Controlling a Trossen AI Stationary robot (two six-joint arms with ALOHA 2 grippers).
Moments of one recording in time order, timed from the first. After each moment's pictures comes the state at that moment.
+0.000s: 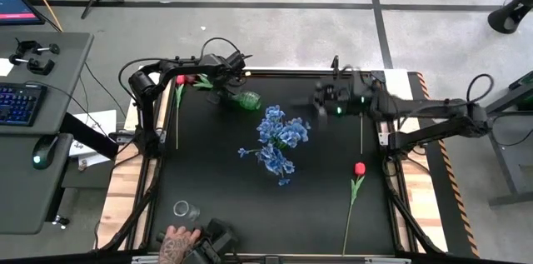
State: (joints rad) left arm 0.75 1.98 1.27 -0.73 -0.27 1.18; right arm -0.15 1.15 0.95 0.16 -0.12 0.54
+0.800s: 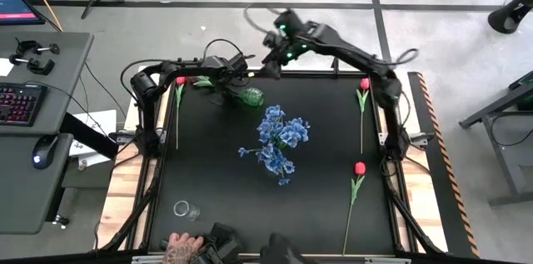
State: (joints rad) left arm 0.71 1.98 1.27 -0.71 -0.28 1.07; right arm -0.56 2.08 2.17 -0.90 -0.45 -0.06
